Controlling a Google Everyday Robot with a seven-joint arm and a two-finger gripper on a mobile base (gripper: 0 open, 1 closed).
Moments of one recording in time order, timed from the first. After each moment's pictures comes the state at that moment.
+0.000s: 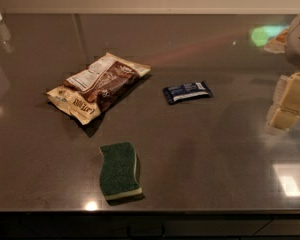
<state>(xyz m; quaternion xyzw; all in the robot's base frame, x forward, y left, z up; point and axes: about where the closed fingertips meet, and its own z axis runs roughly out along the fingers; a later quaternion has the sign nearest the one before) 0.438 -0.217 0.976 -0.60 0.78 -0.03 0.16</state>
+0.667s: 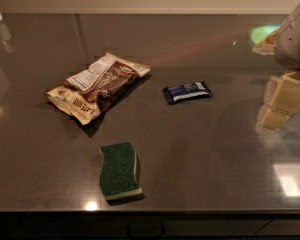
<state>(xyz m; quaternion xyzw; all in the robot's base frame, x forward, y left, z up) 0.441 -0.201 0.971 -0.62 0.77 -0.01 0.17</state>
